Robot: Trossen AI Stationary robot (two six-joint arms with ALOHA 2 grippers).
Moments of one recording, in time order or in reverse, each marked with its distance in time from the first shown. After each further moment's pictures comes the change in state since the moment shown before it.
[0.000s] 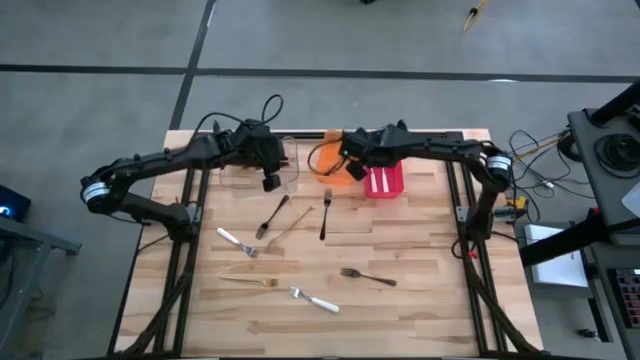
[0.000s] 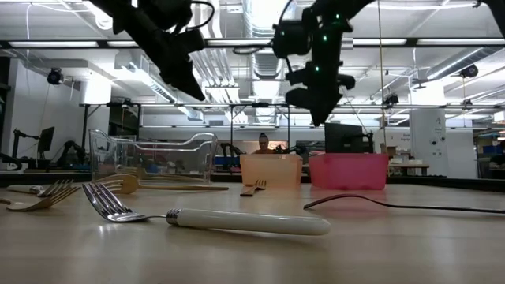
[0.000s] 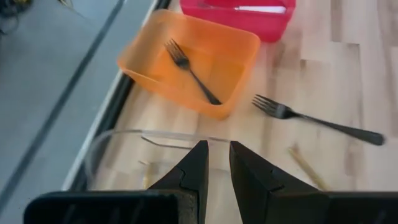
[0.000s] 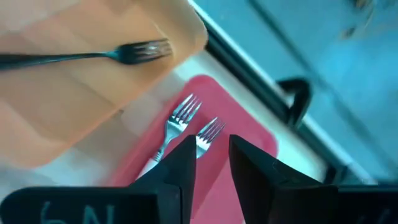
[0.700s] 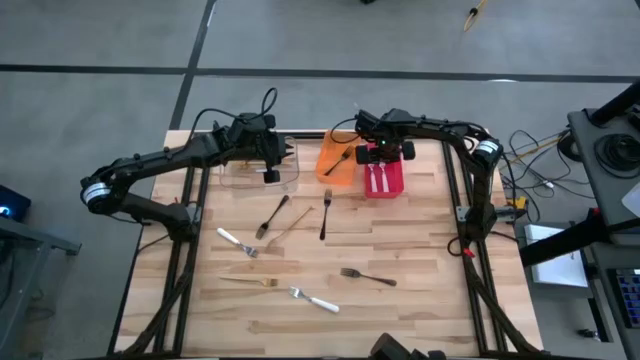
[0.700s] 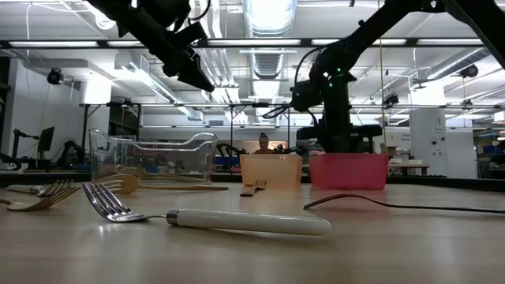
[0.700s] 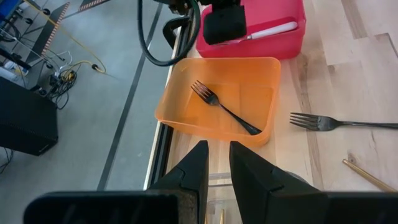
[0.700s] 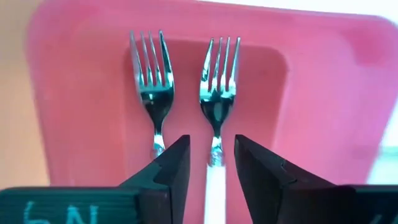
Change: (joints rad) left arm 0.035 0.000 -0.006 0.157 -0.002 0.306; right arm -0.317 0.138 -0.080 0.020 -0.513 0.439
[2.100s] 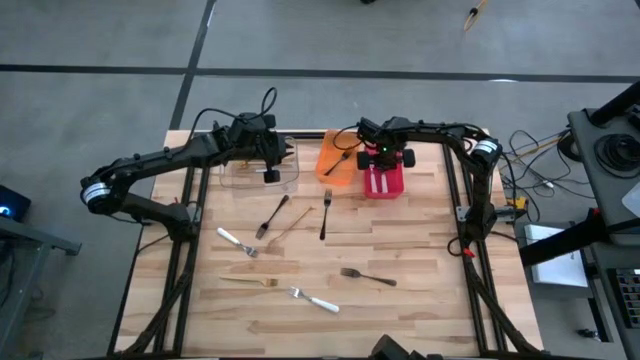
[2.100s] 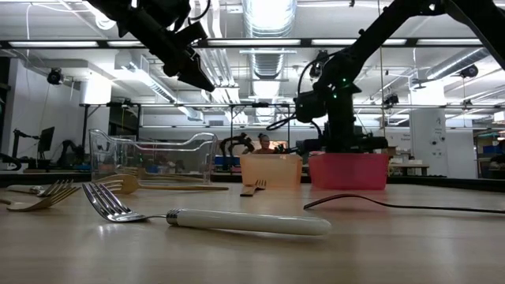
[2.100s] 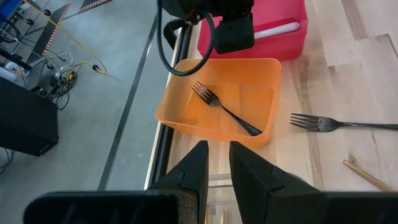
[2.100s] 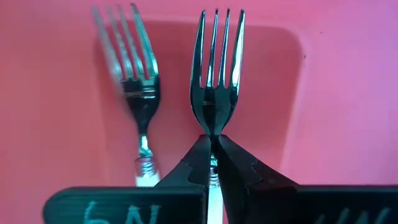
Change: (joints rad) left arm 0.000 0.000 0.000 0.003 0.000 0.000; right arm 0.000 0.008 -0.112 0.114 -0.023 0.042
